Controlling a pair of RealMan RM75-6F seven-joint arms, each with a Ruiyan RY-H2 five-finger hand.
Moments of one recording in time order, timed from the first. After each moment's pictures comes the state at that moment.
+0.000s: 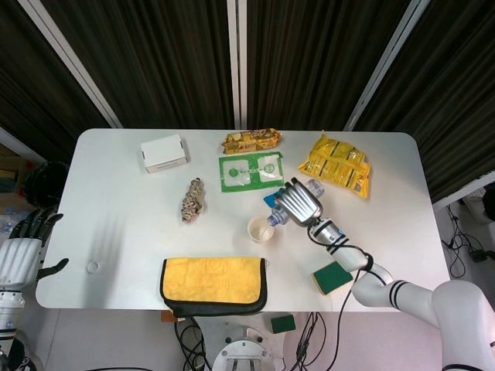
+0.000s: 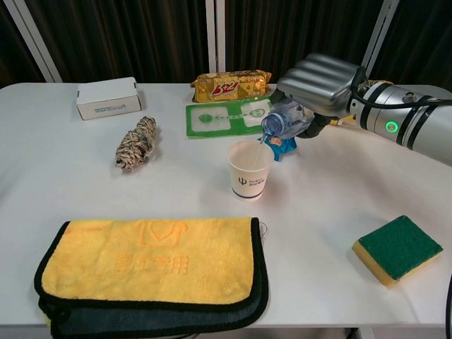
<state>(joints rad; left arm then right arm) -0.10 -1.19 -0.03 -1.43 1.51 1.48 -0.02 0.84 -1.70 0.11 -1.06 -1.49 0.98 -0.40</state>
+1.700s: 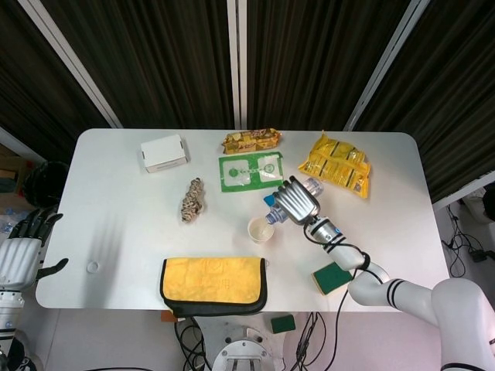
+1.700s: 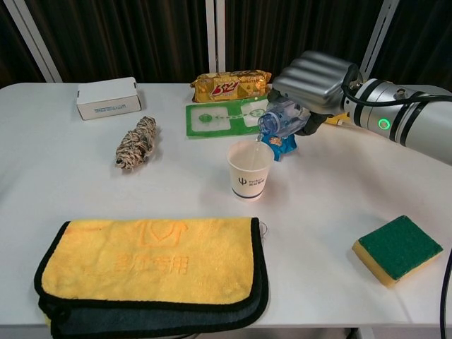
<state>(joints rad) -0.10 -1.19 -0.03 -1.42 1.51 1.48 -0.03 0.86 -1.69 0.13 -1.09 -1.44 0.95 -0.48</state>
